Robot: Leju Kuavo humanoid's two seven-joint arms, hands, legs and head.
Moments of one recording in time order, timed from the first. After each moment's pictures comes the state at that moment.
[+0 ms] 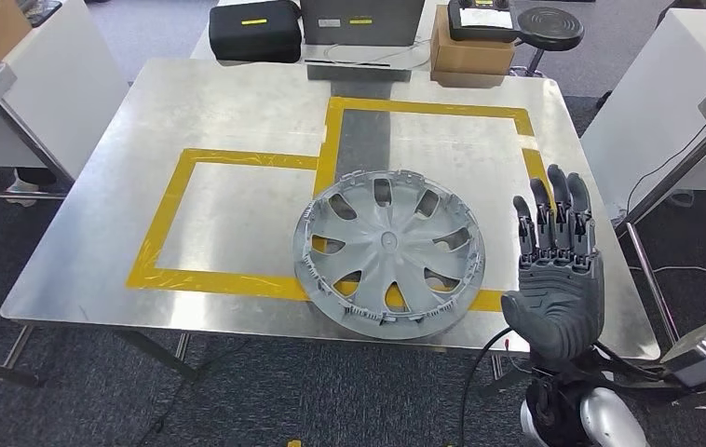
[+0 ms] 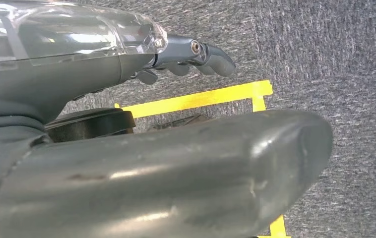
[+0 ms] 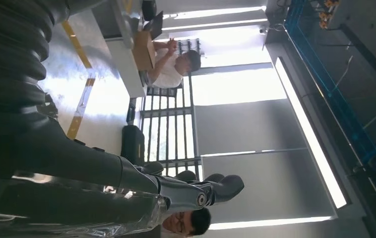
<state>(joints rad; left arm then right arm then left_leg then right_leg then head) -0.12 -0.03 -1.13 -0.22 0.84 0.26 -0.11 -0.02 -0.40 0.44 -2.06 -0.53 -0.18 -0.46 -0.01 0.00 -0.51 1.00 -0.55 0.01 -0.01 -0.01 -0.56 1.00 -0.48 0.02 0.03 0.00</state>
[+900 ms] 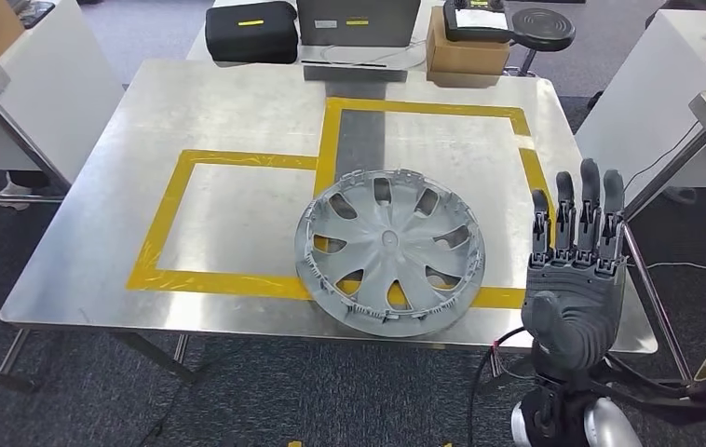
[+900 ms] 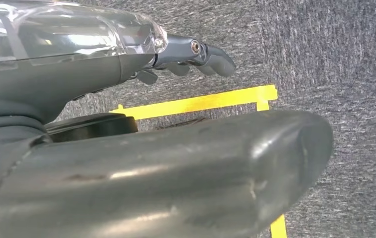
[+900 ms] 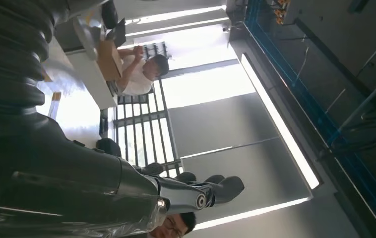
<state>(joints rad) -0.12 -0.03 -1.13 -0.22 0.86 0.27 -0.10 0.01 -0.29 0.42 -2.12 -0.58 -0.17 -0.48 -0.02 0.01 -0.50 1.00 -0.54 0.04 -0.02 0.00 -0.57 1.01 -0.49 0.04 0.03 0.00</state>
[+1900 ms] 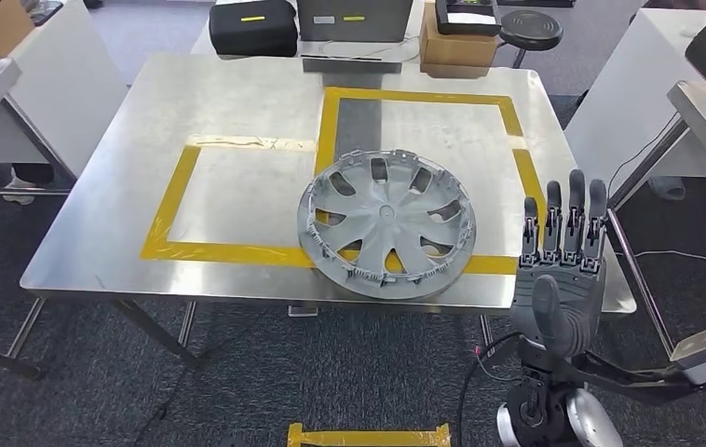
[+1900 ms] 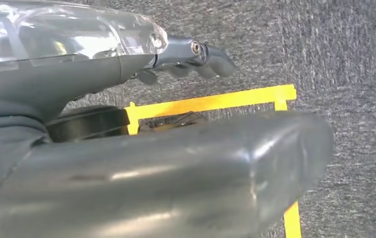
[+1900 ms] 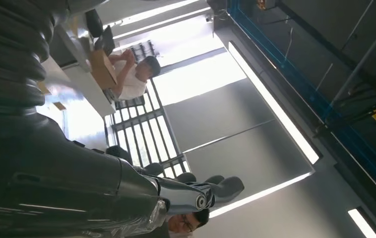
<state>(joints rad) -0.13 -0.03 -1.13 -0.22 0.86 0.28 -0.10 0.03 -0.25 0.39 -2.06 -0.70 -0.17 -0.55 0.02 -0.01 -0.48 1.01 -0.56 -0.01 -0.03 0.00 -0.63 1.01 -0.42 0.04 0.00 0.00</state>
